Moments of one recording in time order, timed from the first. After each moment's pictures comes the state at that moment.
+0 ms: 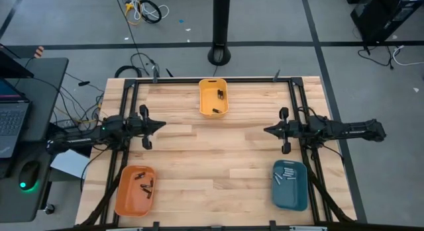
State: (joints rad) left arm 0.12 0.02 0.01 0.10 -0.07 0.05; right arm 0.02 0.14 0.08 0.03 0.08 -0.10
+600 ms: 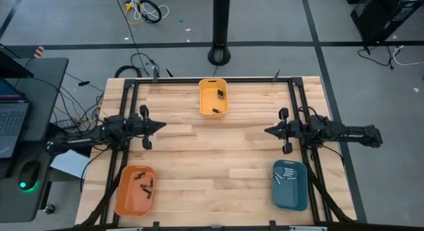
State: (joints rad) left arm 0.13 0.00 0.01 0.03 -0.05 0.08; right arm -0.04 0.00 0.01 0.02 -0.02 -0.10
